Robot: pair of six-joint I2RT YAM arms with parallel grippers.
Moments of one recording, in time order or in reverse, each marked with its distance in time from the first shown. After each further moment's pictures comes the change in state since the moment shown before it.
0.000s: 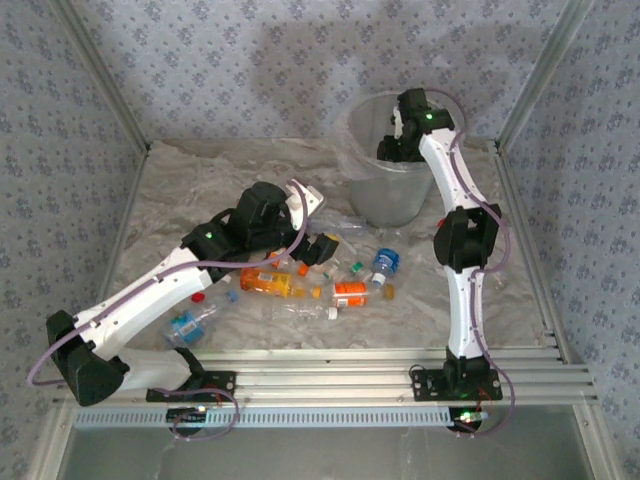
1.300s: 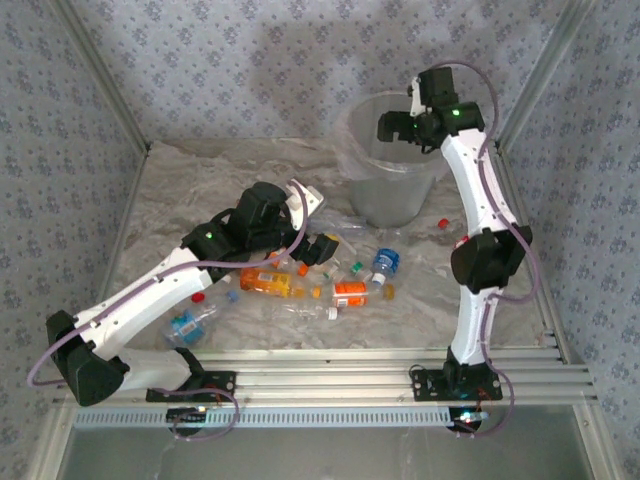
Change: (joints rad) left arm 0.000 0.000 0.000 0.000 0.000 0.002; right arm -0.002 -0.321 -0.153 0.140 0.029 0.014
